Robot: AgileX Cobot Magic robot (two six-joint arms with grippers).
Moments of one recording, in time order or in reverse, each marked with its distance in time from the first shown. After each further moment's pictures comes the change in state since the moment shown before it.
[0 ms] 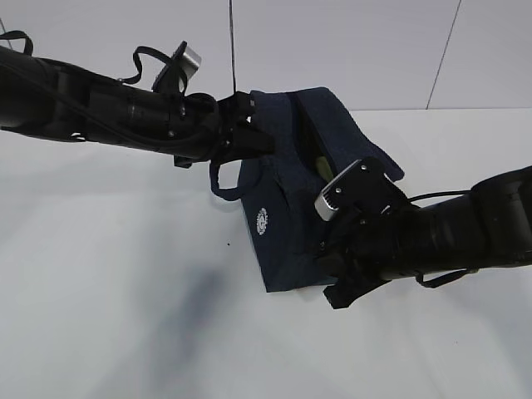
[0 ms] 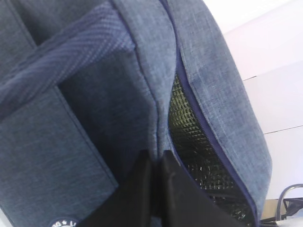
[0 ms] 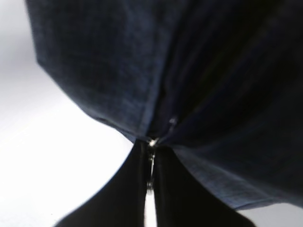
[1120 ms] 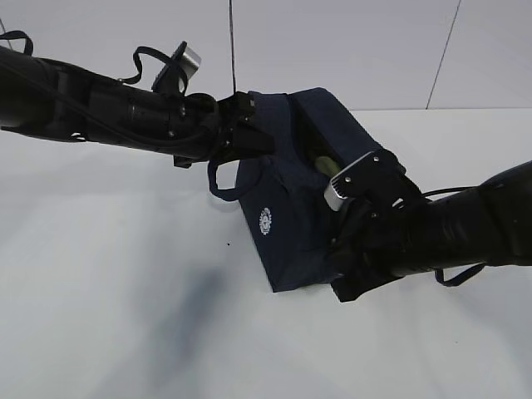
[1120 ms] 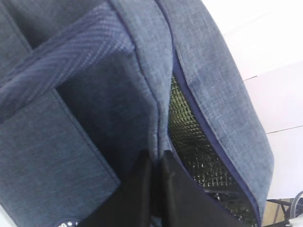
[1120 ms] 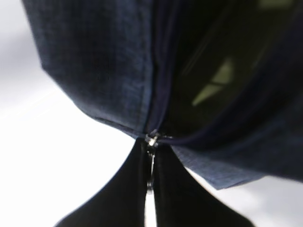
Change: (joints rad) left arm 0.000 0.000 0.000 0.000 -0.007 0.000; right arm 0.000 -0.058 0.003 -0.243 -0.056 0.310
